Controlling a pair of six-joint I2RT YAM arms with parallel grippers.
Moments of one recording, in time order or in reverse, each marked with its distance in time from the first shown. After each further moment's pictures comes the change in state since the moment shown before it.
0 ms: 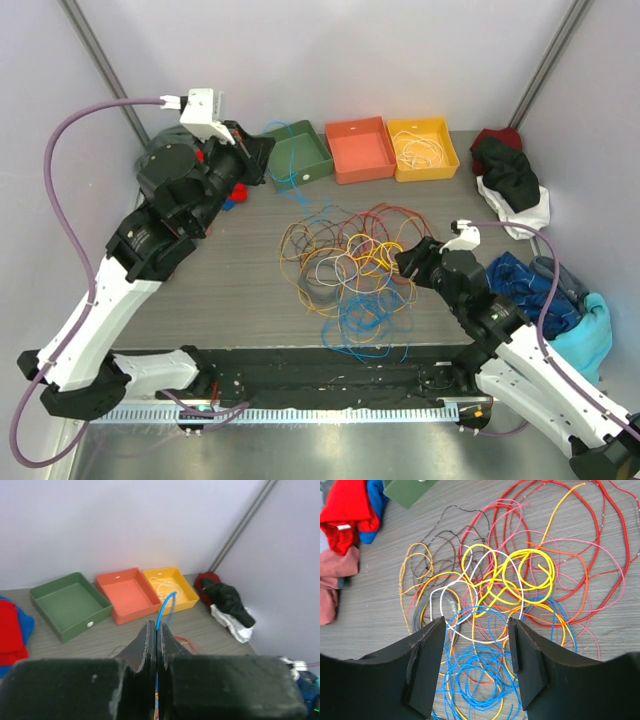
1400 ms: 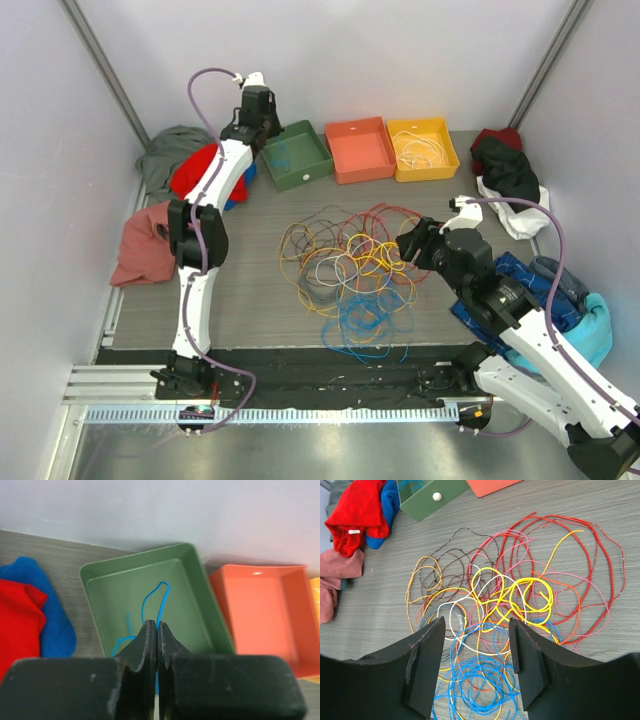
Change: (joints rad) left arm 0.477 1.168 0.620 0.060 0.145 -0.087; right arm 0.000 0.108 0.230 -0.091 0.003 -0.125
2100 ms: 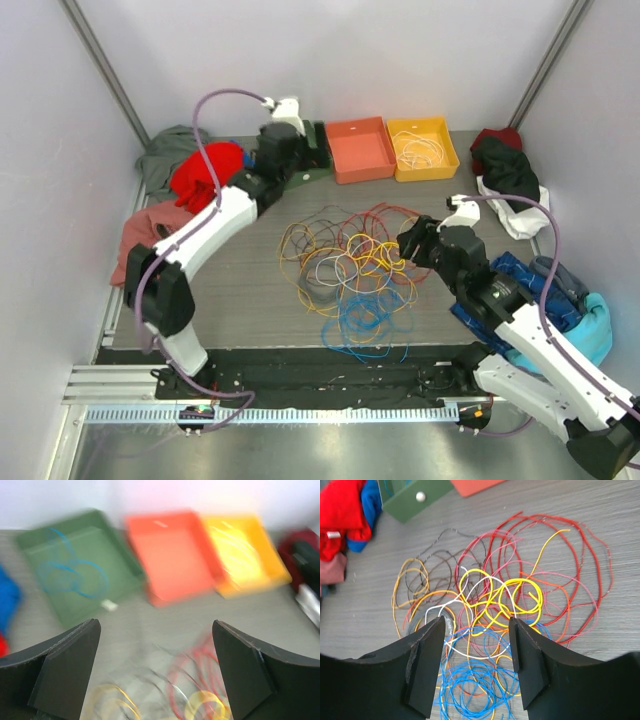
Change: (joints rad) left arm -0.212 -0.536 -0.664 0.252 -0.014 0.042; right arm 0.000 0.065 0.002 0.009 0.038 -0.013
